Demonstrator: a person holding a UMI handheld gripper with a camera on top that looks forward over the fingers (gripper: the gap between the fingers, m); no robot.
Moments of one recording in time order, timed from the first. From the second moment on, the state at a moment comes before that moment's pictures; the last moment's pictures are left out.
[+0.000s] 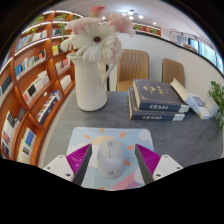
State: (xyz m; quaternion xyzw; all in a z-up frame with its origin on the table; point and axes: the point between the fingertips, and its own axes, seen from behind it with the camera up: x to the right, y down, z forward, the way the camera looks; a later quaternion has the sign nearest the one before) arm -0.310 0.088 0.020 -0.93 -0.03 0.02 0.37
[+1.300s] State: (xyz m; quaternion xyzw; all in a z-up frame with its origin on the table) arm 0.049 -0.036 0.197 -0.89 0.01 0.01 0.45
